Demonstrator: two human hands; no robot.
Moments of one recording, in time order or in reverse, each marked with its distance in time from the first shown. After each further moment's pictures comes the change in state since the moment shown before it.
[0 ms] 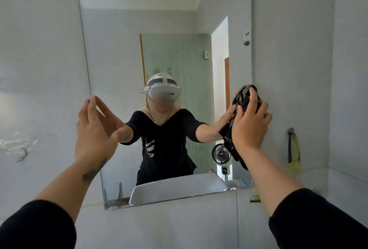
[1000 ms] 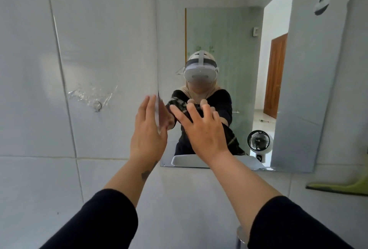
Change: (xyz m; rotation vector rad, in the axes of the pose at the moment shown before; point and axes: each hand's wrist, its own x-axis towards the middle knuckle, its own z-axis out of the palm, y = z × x) left_hand -0.074 -0.050 -0.005 -0.023 -0.026 0.140; right_hand -0.168 -0.129 0.032 -0.091 -0.275 -0.980
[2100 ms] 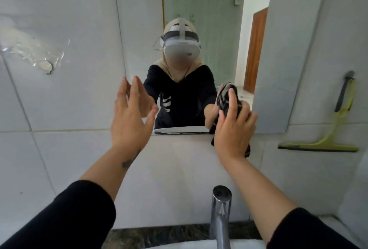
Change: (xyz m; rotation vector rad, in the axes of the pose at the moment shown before) left_hand -0.043 -0.005 0.039 0.074 -0.058 -0.042; right_hand -0.114 0.047 0.031 0.066 0.180 0.714
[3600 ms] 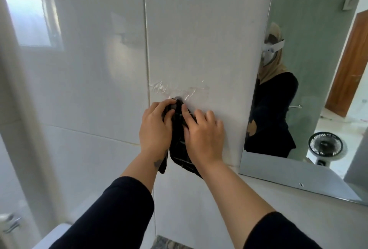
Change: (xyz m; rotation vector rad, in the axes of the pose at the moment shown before) left_hand 0.071 -0.130 -0.128 -0.099 0.216 -0.235; right_hand -0.015 -0.299 0.032 0.329 -0.253 -0.491
